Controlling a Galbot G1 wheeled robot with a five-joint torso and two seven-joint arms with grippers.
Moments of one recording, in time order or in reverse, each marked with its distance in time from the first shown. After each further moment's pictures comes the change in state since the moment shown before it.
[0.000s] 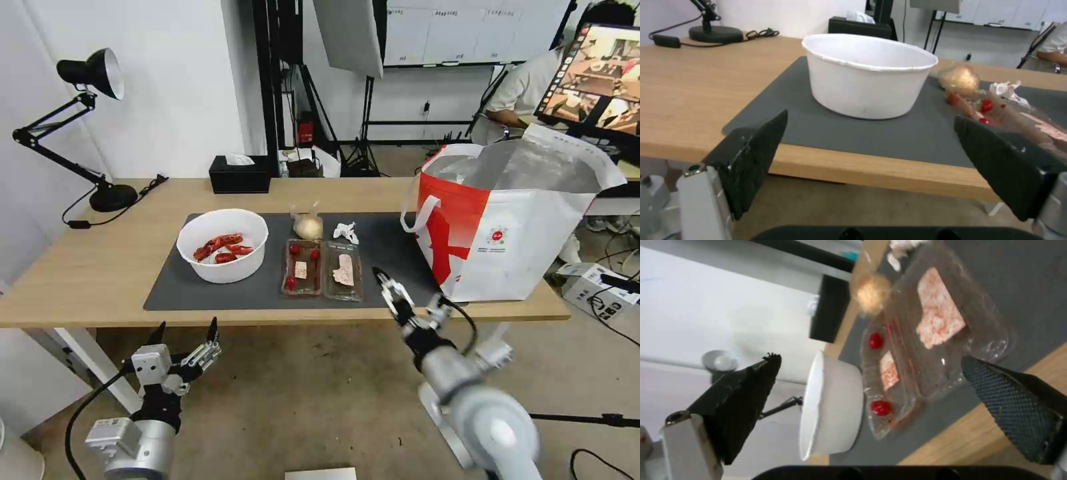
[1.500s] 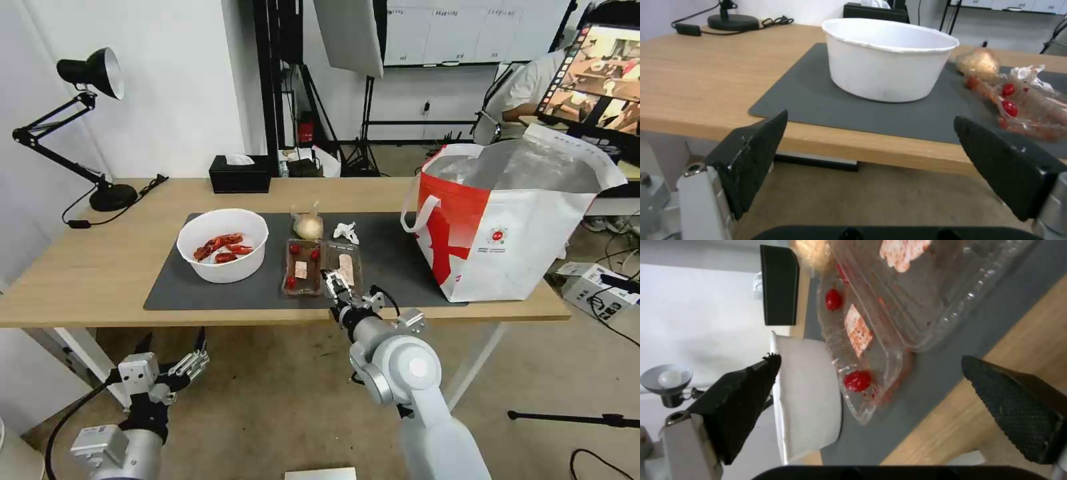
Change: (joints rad) left arm 0.043 -0.014 -0.035 -0.012 0.007 0.016 -0.004; right arm 0.174 0.204 -0.107 -0.189 0.039 0.029 0.272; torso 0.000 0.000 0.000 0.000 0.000
